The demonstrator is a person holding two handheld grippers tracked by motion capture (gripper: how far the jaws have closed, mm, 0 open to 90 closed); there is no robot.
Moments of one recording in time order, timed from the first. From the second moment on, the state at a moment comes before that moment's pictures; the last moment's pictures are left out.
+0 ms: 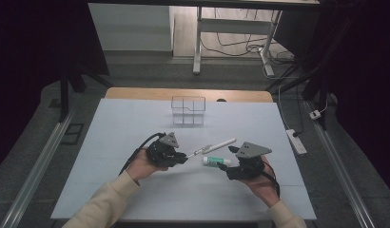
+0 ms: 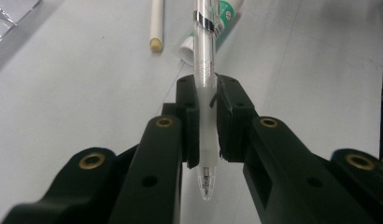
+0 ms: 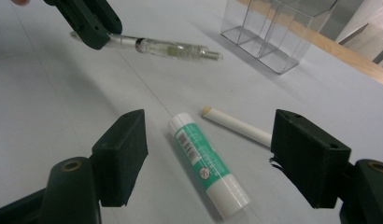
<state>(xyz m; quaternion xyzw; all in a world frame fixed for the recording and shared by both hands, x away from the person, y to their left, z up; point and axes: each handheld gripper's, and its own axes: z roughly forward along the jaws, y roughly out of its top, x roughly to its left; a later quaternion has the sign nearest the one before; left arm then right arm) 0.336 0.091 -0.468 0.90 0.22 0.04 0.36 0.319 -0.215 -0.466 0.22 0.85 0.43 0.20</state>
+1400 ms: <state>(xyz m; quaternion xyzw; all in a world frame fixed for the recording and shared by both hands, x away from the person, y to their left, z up) 0.330 0.073 -0.475 0.93 0.18 0.02 0.31 0.331 -0.142 -0.474 0.10 0.92 0.33 0.17</state>
